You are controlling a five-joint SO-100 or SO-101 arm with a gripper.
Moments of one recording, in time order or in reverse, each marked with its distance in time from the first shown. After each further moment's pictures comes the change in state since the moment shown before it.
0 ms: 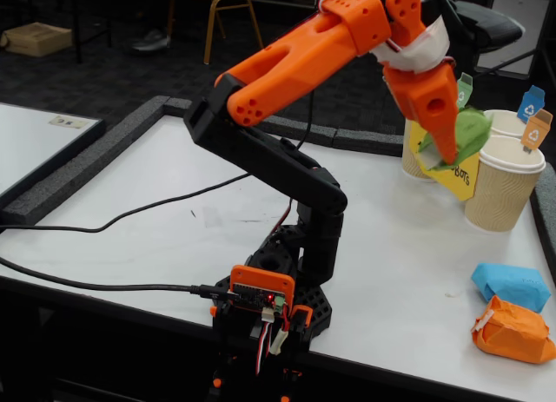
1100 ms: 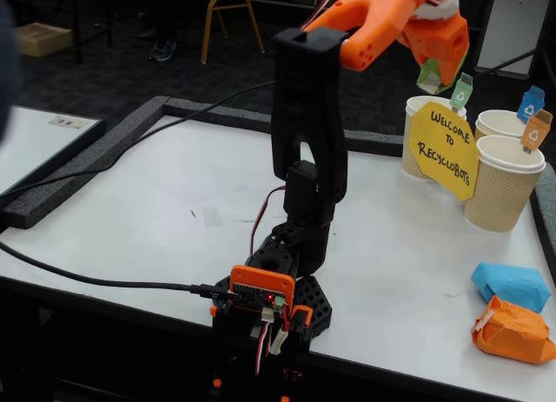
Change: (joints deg) arm -29.9 -47.8 -40.9 -12.1 0.0
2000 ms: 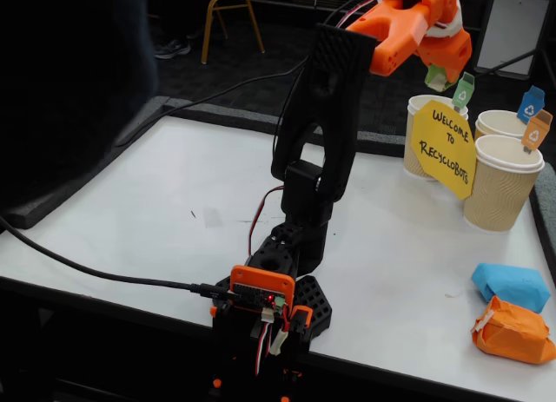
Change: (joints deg) arm -3.4 -23.8 -18.6 -14.3 0.0
